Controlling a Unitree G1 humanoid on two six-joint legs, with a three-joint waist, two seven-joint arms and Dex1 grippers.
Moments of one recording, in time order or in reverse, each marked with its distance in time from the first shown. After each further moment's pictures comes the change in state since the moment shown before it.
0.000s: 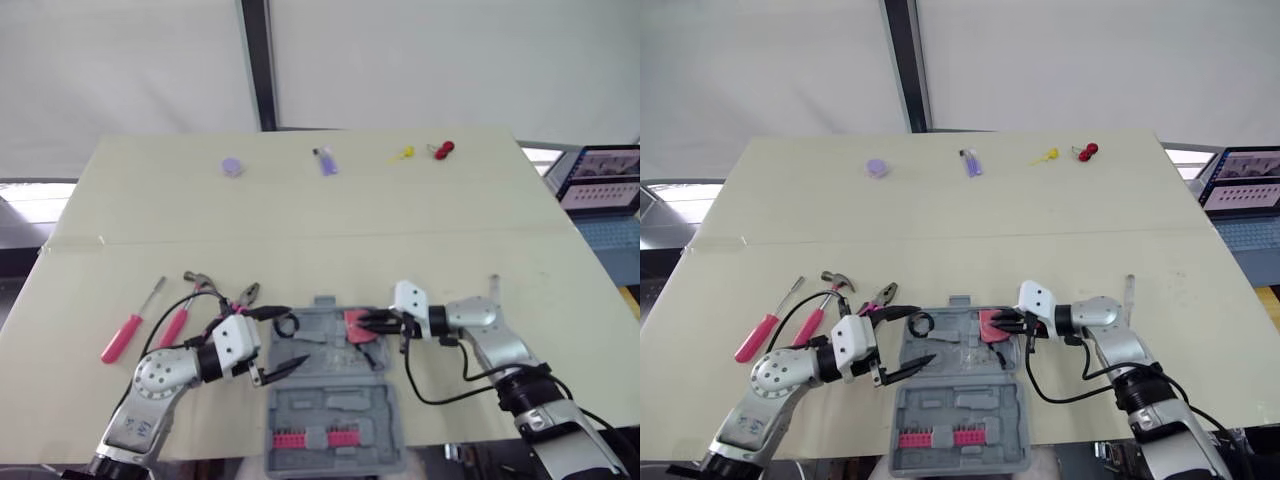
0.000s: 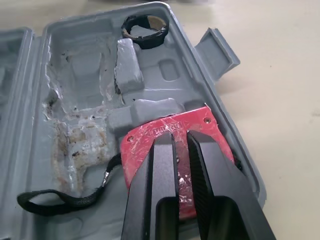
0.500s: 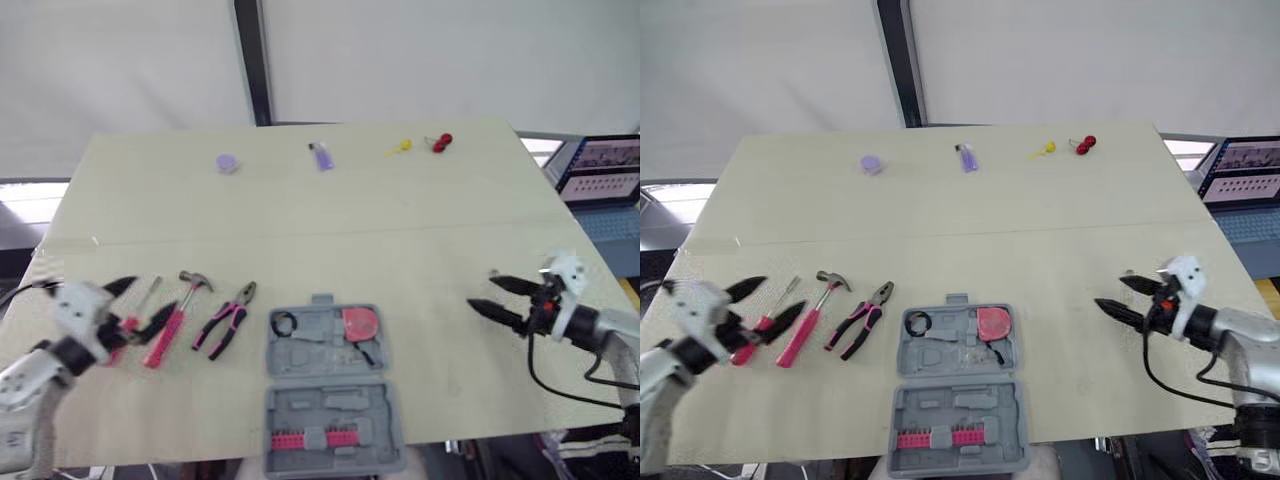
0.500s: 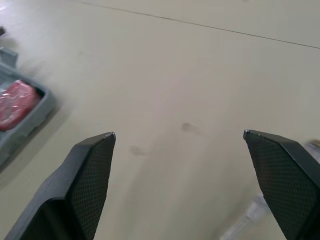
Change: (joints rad) left arm 0.133 0.157 0.671 0.240 -0.131 0.098 0.145; right arm 0.209 -0.243 -0.582 0.118 0.211 0.205 -0.163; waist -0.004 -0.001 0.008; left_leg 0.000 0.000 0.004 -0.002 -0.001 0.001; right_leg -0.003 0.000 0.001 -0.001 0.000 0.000
